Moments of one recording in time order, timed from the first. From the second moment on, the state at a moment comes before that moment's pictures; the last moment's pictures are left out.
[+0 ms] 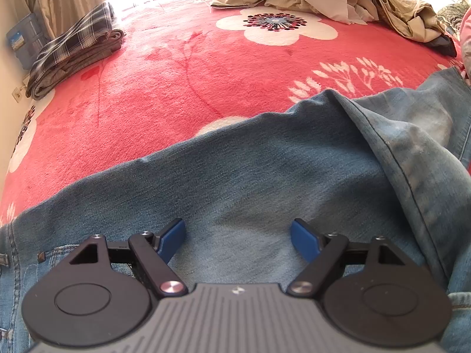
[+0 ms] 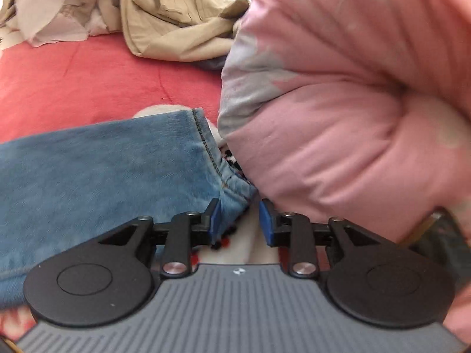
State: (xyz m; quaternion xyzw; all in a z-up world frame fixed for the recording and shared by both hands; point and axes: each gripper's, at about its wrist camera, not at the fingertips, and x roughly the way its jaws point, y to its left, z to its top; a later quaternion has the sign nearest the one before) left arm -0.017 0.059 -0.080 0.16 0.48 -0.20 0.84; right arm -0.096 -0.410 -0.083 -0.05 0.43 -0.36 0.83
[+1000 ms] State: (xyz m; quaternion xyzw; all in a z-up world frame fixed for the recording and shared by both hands) left arm -0.017 0.061 -0.078 0.16 0.48 -0.20 0.84; right arm 0.006 -0.220 -0.067 -0.17 0.49 0.37 0.77
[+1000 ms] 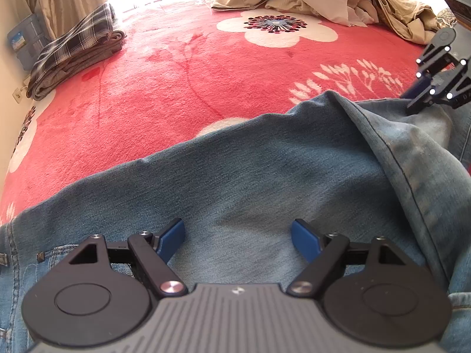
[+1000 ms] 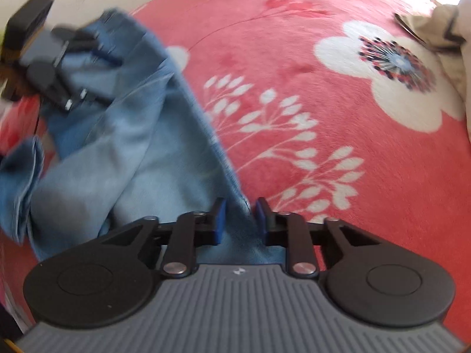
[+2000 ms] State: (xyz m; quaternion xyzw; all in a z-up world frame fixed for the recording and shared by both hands) left arm -0.013 0.060 -0.077 0.16 0.48 -0.20 0.84; right arm -0.046 -0.369 -0.089 -0.08 0.36 0.04 0.93
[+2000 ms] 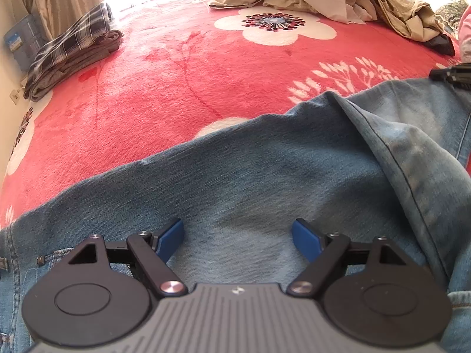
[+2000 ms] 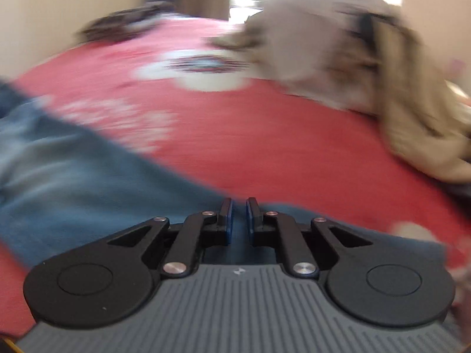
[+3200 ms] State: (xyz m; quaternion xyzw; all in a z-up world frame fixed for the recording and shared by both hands) left arm -0.014 0.060 -0.078 0.15 0.48 -0.19 0.84; right arm -0.091 -0.233 -0.031 -0.01 0.30 0.26 0.92
